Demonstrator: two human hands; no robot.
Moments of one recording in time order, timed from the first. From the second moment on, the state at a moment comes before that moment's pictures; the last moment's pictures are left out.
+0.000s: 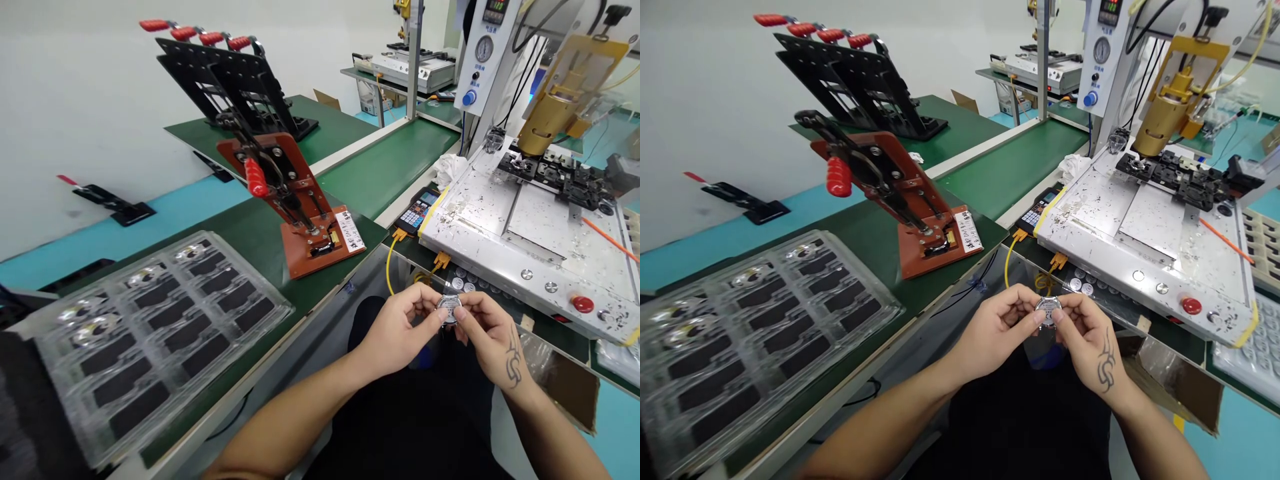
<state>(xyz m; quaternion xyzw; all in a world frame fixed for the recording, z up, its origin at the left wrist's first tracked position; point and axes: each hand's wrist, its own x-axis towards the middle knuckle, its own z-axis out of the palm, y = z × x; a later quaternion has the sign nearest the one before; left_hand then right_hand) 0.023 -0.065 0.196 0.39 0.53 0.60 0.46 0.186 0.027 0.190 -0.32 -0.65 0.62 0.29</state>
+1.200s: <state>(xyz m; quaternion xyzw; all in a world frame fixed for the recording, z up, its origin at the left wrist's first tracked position) -0.155 -0.083 0.293 0.63 0.63 0.42 -0.18 0.092 0.074 0.218 -0.01 -0.90 0.28 0.32</state>
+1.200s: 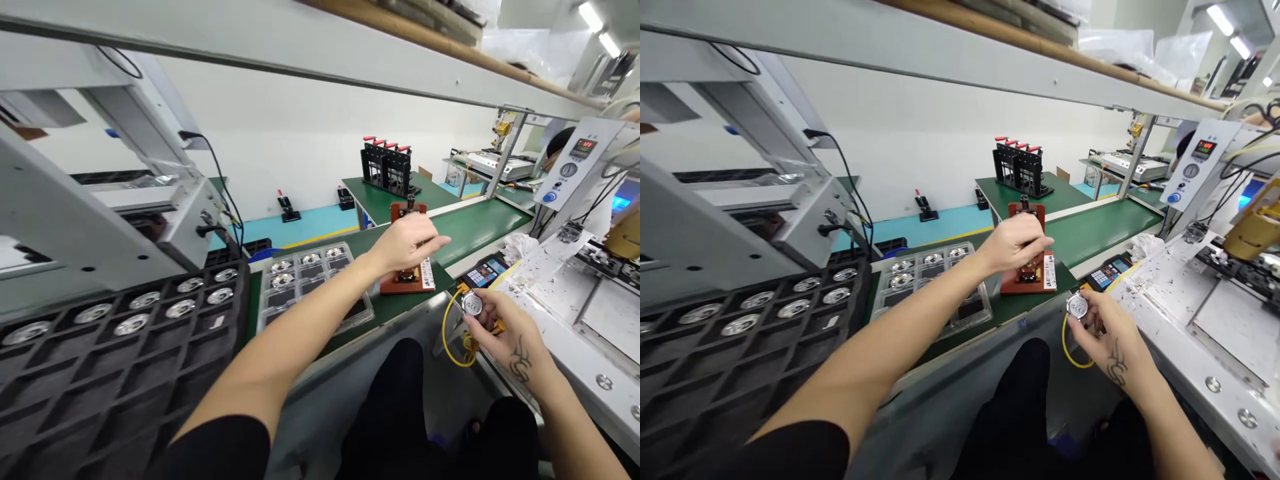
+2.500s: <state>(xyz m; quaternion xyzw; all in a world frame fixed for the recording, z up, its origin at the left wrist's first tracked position) -0.222 -0.082 0.153 0.43 0.82 0.35 0.14 -0.065 0.106 0.132 -0.03 -0.88 0.43 0.21</state>
